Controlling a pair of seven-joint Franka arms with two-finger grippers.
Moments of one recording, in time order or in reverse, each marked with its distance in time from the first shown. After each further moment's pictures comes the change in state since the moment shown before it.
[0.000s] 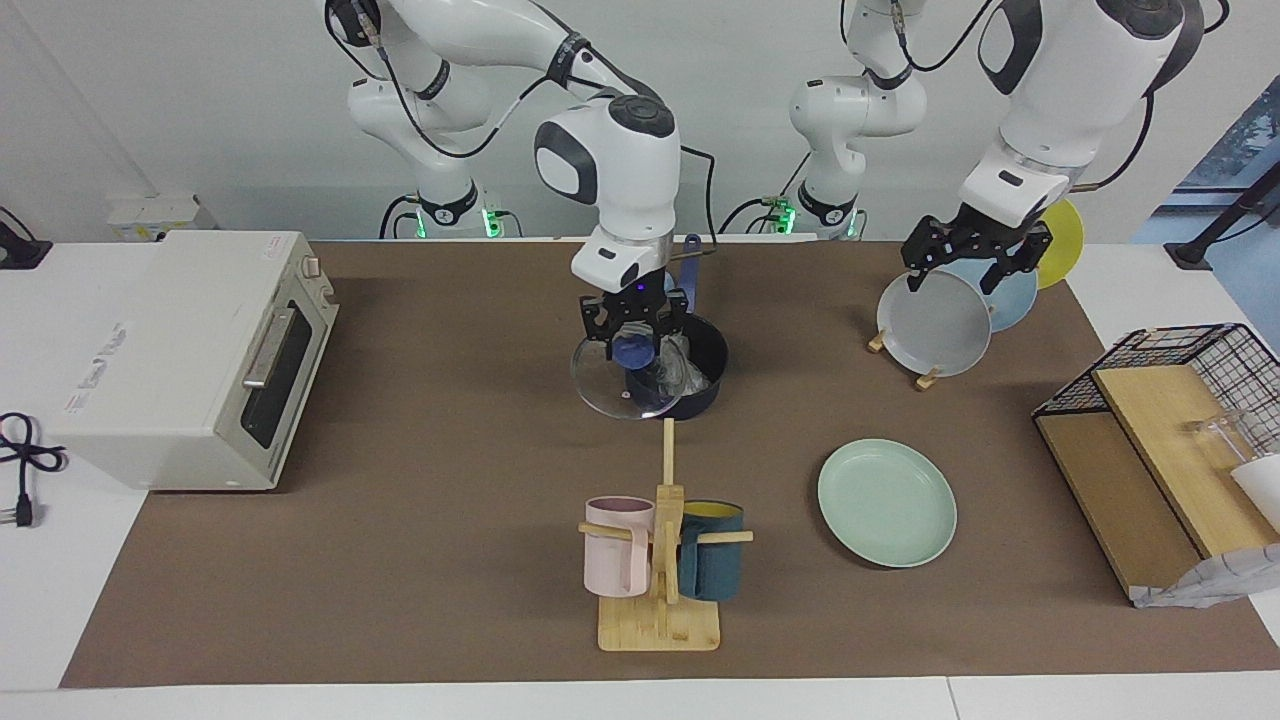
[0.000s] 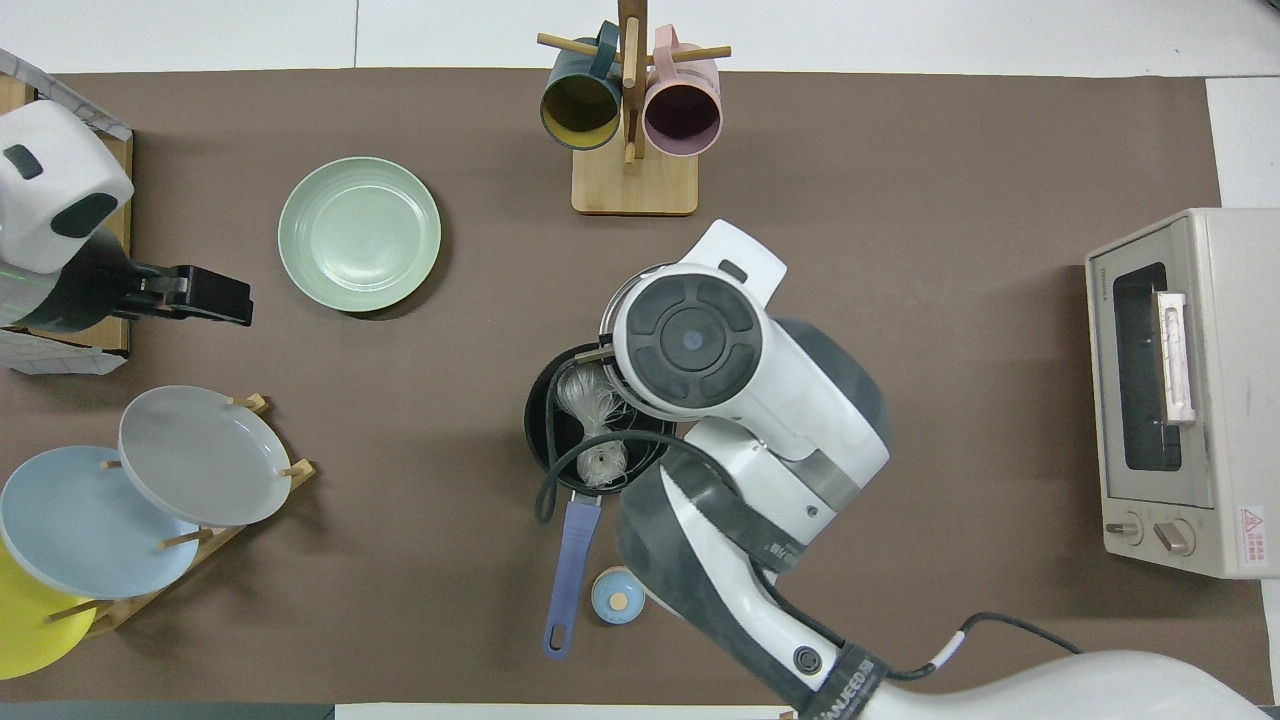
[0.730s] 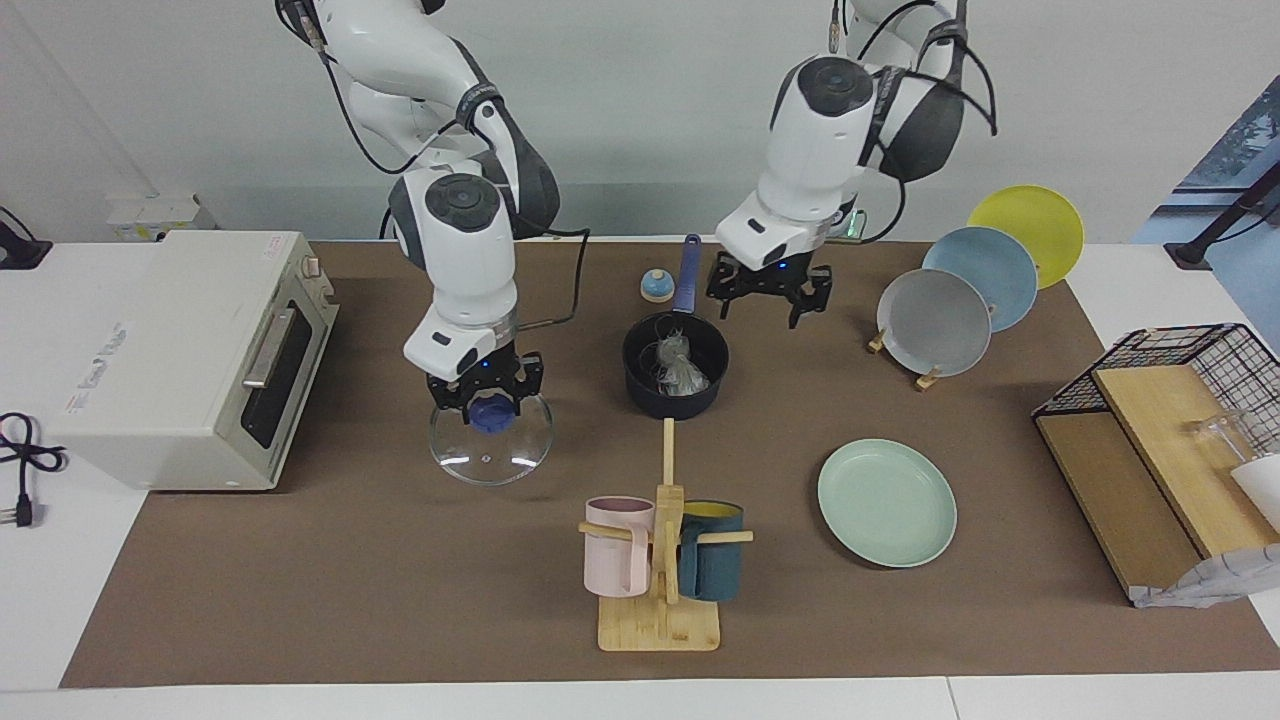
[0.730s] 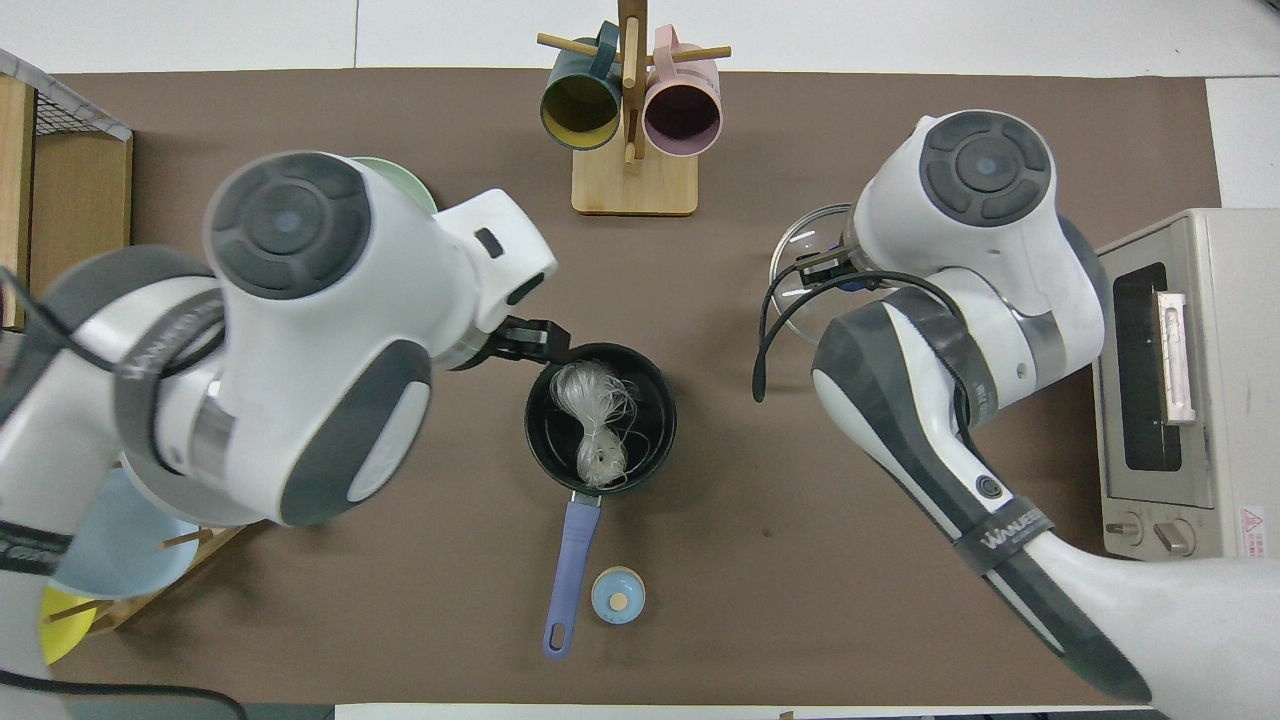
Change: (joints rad) left arm -0.394 0.183 -0.014 -0.059 0.000 0.247 -0.296; right arm -0.143 -0.001 -0.209 -0.030 0.096 0.001 -0.458
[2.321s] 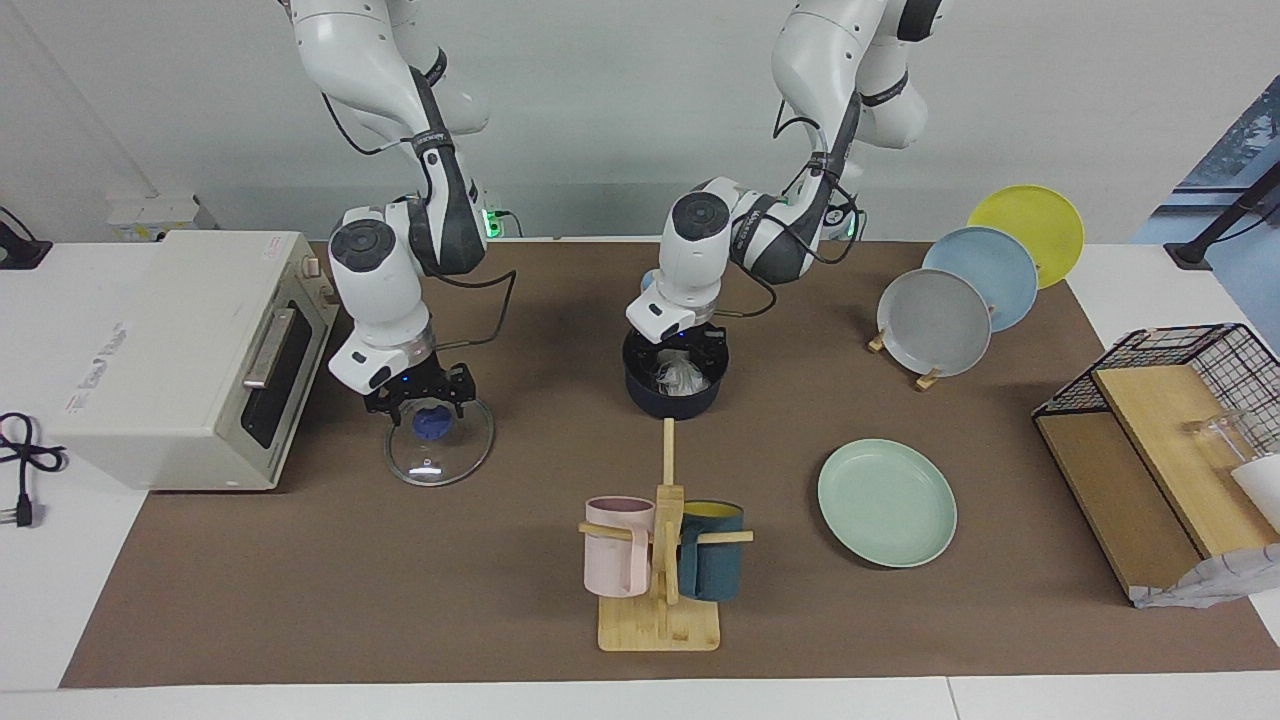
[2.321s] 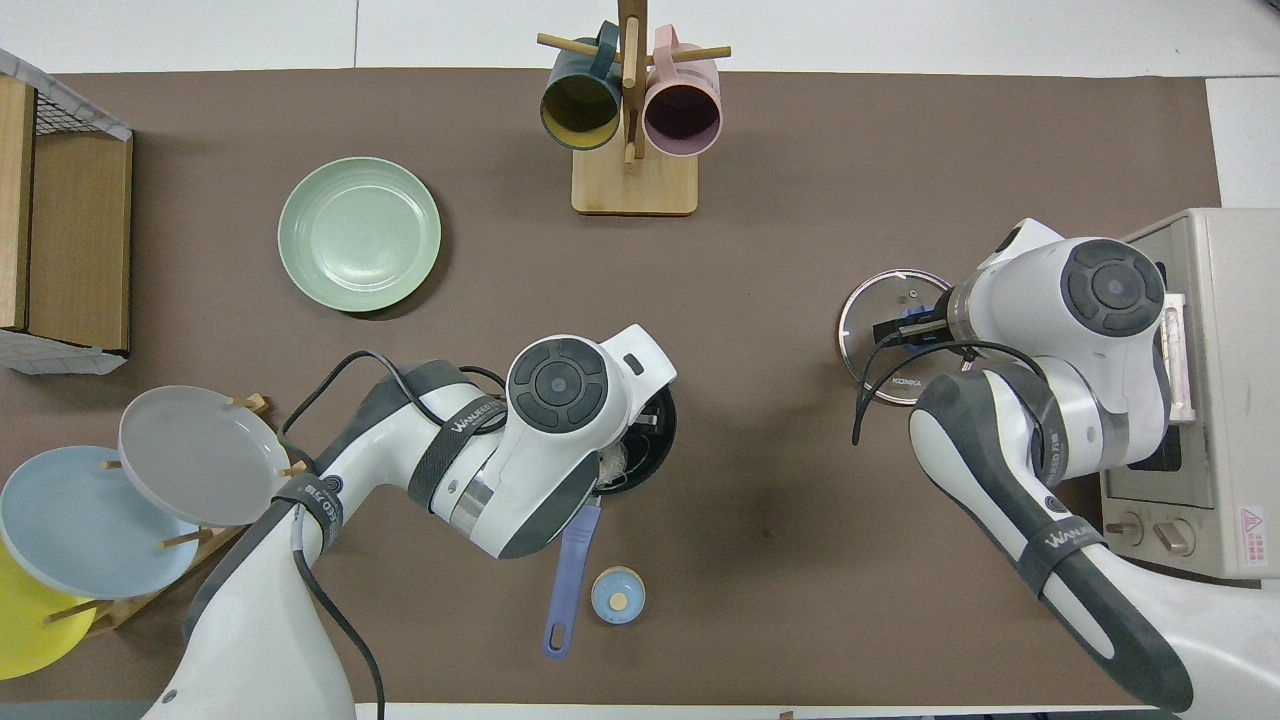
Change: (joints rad) left arm -0.131 0.124 0.000 -0.274 0.000 0.379 -0.177; right arm -0.020 -0.129 -0.157 -0.417 0.114 0.342 -0.104
